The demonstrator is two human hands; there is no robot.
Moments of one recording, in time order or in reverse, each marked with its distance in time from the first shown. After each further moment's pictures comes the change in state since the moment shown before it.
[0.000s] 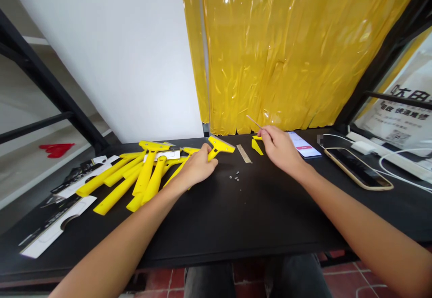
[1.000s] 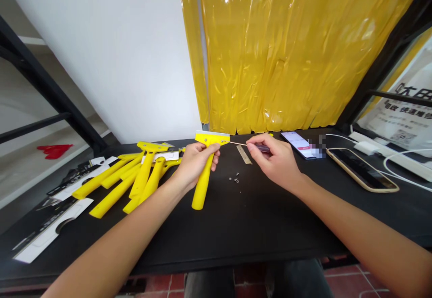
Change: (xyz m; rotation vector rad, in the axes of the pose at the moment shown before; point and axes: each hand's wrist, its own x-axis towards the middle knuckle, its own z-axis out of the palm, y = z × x) left_hand -0.007 0.033 -0.012 -1.180 -0.013 -0.140; right_hand -0.024 -0.042 0.007 0.264 0.190 -0.234
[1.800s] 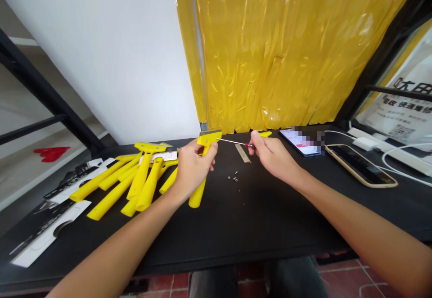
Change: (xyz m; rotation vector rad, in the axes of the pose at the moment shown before) left_hand -0.009 -0.005 0.003 0.465 0.216 0.372; right_hand 0.006 0.006 -0.003 0.027 -0.256 0.343
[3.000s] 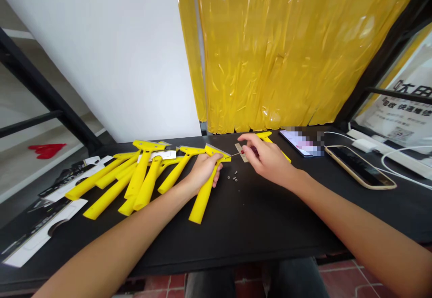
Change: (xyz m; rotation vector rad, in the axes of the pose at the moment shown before) left_hand -0.002 -0.021 0.023 -0.316 -0.314 -0.589; right_hand -0.004 0.008 0.010 -0.270 -0.063 -0.235
